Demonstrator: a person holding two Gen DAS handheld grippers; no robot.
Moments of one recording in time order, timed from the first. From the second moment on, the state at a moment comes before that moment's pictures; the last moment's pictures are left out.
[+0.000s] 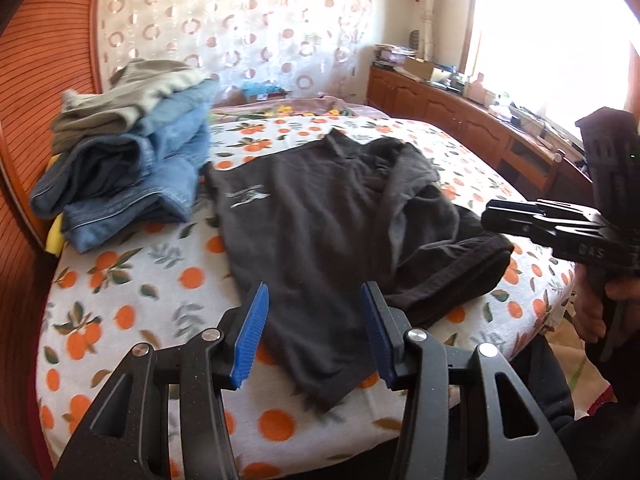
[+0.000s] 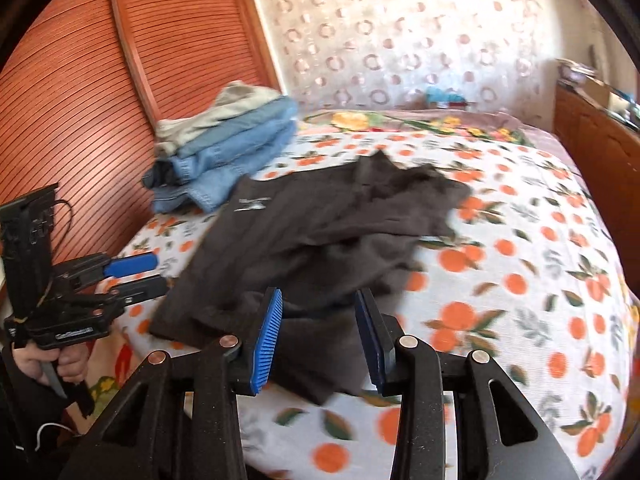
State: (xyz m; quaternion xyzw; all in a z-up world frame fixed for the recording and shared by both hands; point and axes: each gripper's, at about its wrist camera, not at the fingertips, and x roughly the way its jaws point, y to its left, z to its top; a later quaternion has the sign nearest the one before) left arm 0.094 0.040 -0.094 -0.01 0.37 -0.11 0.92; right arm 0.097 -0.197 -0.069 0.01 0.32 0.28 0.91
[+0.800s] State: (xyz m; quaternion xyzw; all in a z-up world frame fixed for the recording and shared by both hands) left arm 0.104 -0.012 -0.113 0.03 0.40 -0.18 0.90; right arm 0.118 -0.233 -0.089 -0.01 0.35 0.20 0.92
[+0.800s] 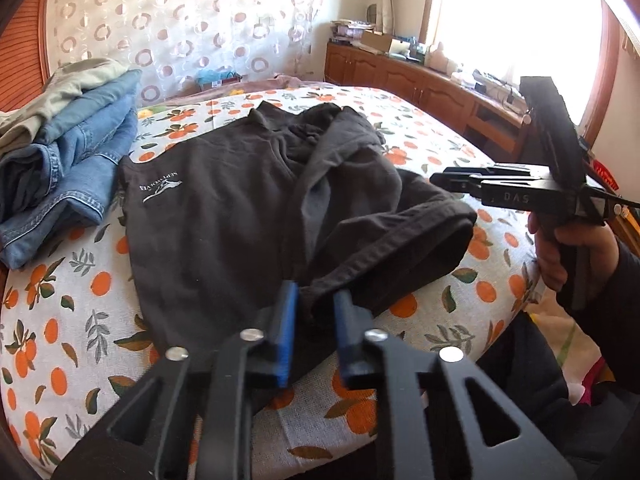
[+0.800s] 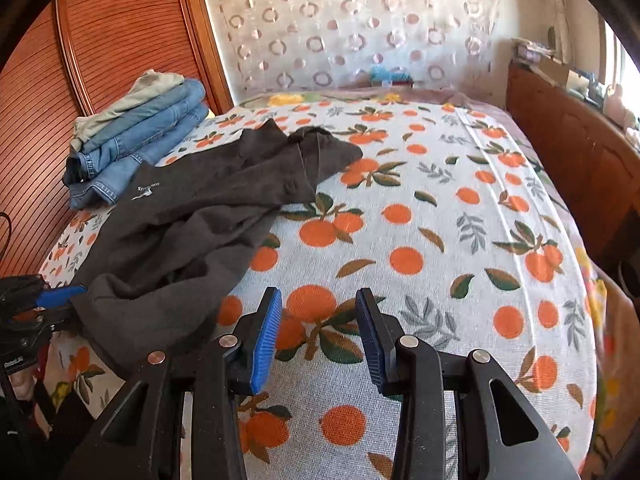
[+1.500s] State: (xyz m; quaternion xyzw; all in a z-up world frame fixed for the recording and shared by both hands) left arm 0.076 0.045 -0.109 0.02 0.39 -0.10 0.91; right arm 0.114 -0.233 -0.098 -0.03 0.33 0.20 0.92
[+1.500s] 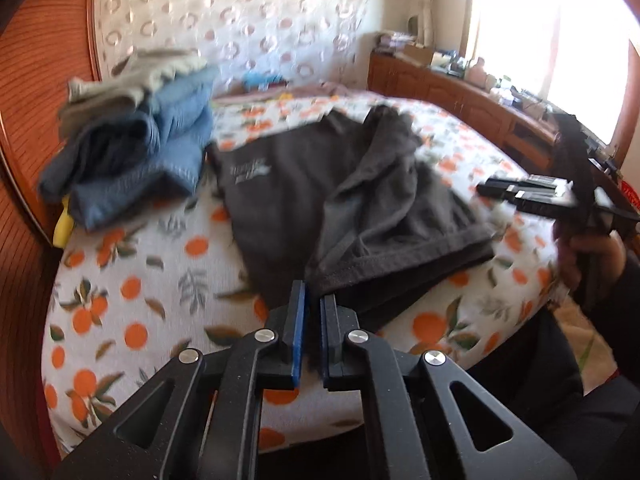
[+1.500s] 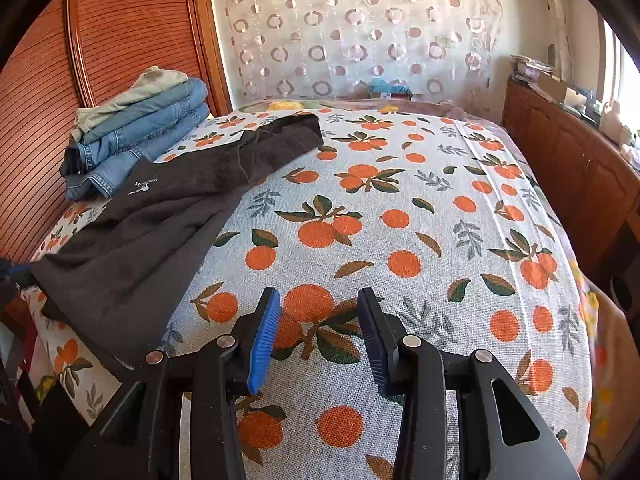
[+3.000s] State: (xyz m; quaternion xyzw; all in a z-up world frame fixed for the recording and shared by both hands) left arm 0.092 0.050 -0.129 0.00 0.40 -0.11 0.91; right arm 0.222 -0.168 -0.073 0.02 0.41 0.29 0.87
